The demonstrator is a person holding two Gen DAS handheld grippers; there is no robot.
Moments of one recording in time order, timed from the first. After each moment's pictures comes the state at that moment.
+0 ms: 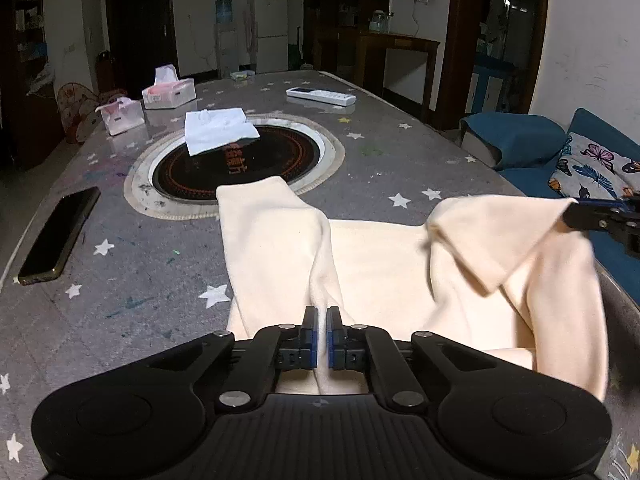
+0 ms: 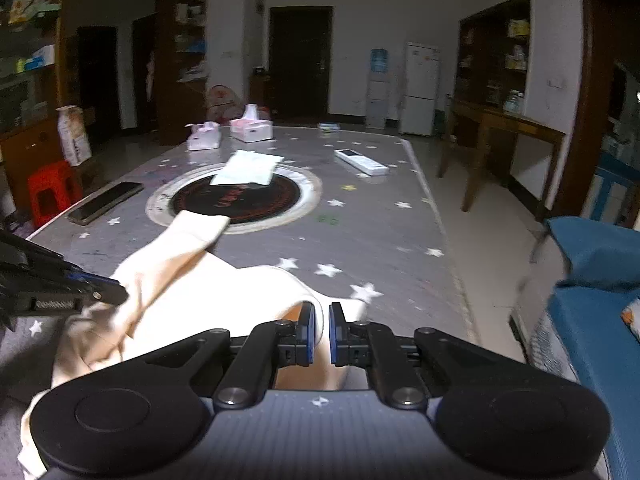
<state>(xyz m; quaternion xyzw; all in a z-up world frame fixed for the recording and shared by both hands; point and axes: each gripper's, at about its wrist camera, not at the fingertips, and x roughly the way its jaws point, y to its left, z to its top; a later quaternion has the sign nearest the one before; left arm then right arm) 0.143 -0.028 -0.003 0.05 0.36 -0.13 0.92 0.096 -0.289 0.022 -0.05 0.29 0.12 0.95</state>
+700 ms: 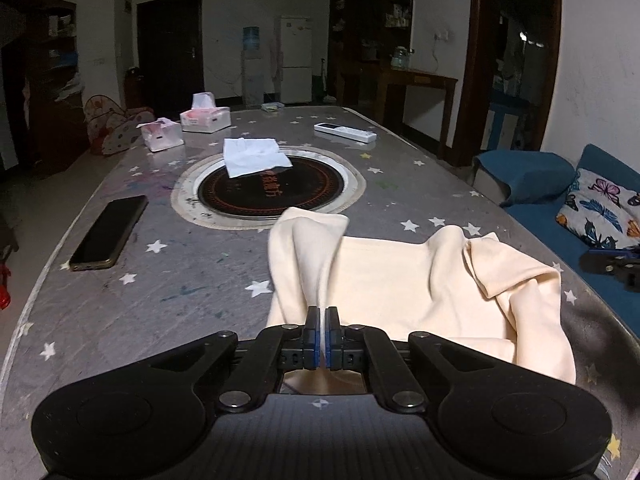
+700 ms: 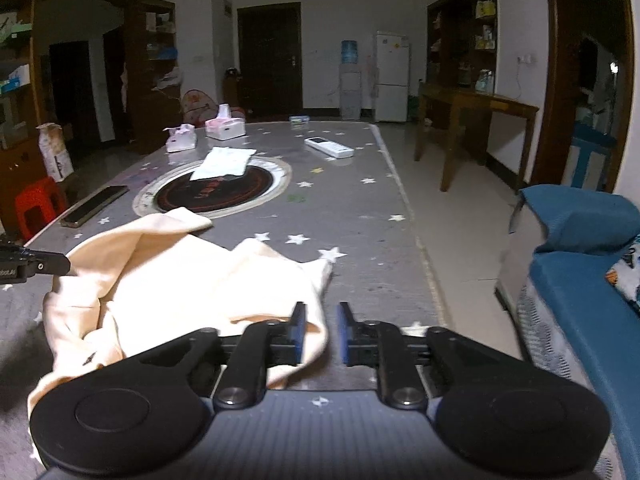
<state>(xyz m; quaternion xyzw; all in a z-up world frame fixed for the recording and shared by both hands) 0.088 0.002 0.023 0.02 0.32 -0.09 0.94 0.067 -0.314 0.018 -0.02 0.30 0.10 0.95</state>
